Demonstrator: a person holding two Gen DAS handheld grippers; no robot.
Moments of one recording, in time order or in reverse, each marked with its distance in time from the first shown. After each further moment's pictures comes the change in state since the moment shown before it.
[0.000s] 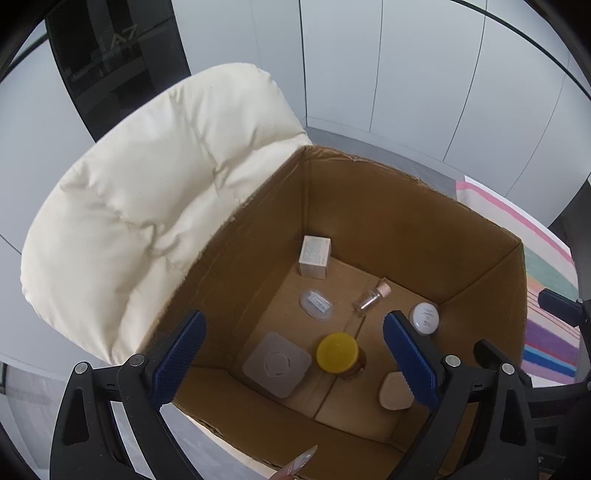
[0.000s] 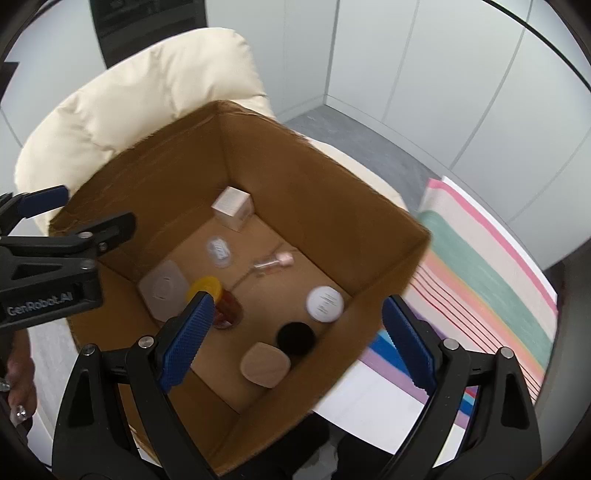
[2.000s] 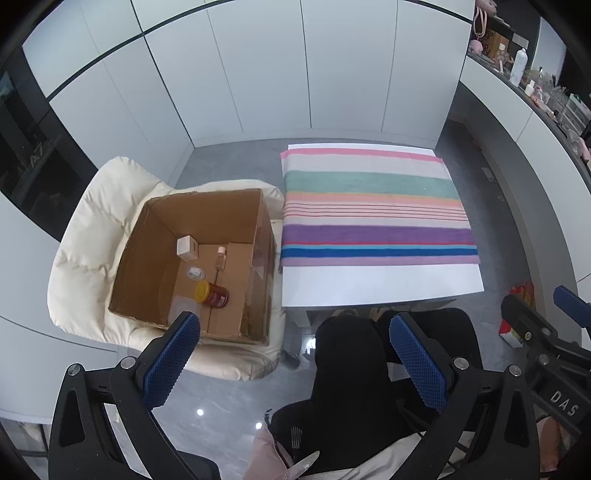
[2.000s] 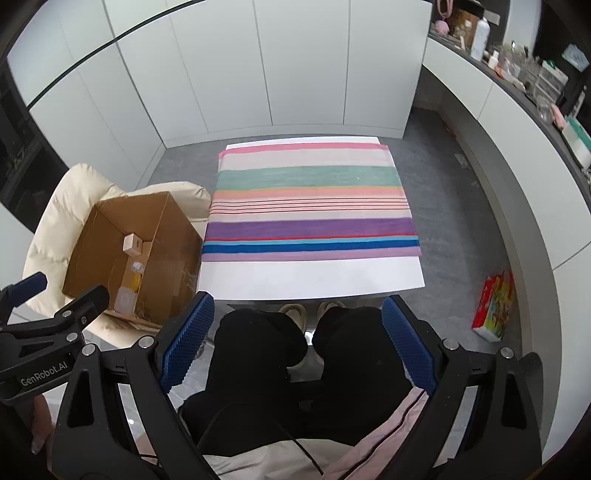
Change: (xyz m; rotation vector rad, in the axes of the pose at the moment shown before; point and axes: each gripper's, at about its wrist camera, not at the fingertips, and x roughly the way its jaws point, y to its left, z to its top) left arm -0.267 -0.206 -0.099 0.413 0.027 -0.179; right arm -0.313 -0.161 -0.212 0.687 -0.019 -0.246
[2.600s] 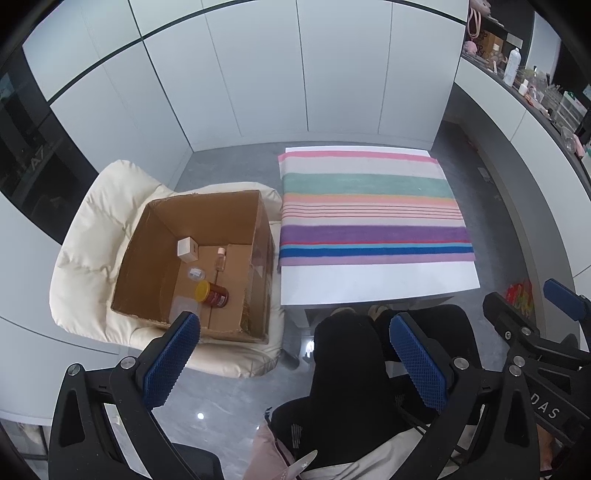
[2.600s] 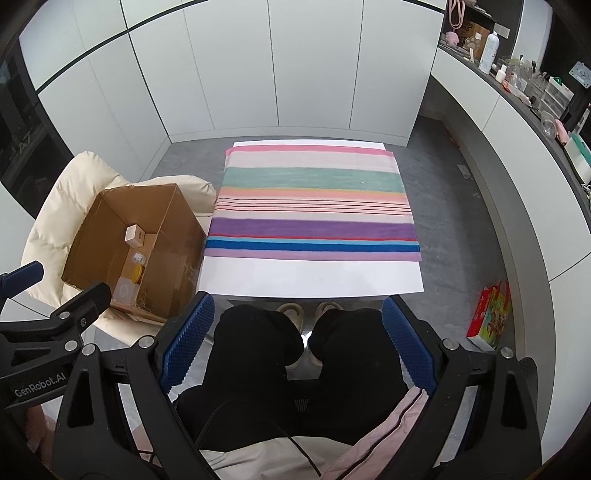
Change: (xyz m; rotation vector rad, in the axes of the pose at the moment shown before) left arm -0.014 -0.003 -0.009 0.010 -0.015 -0.011; right arm -0.004 0.014 -0.004 -0.040 -0.005 -0.007
